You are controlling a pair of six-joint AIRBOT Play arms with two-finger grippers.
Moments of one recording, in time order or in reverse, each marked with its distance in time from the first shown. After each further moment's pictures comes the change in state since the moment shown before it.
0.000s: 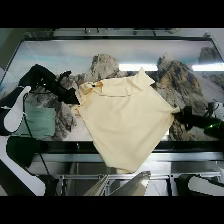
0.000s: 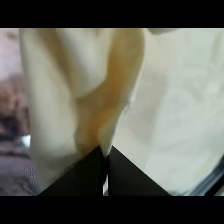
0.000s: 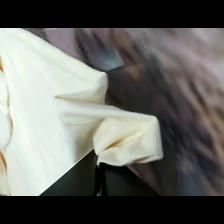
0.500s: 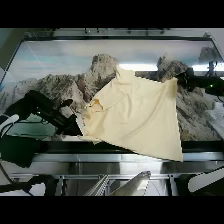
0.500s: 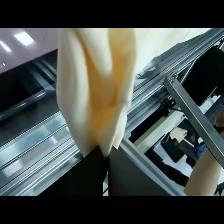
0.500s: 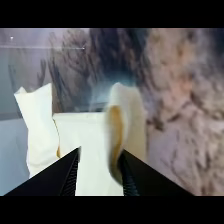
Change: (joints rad) left arm -0.053 0.488 -0.724 -0.108 -0.011 -0.137; right arm 0.125 -0.436 0.813 -0.089 0.080 0.169
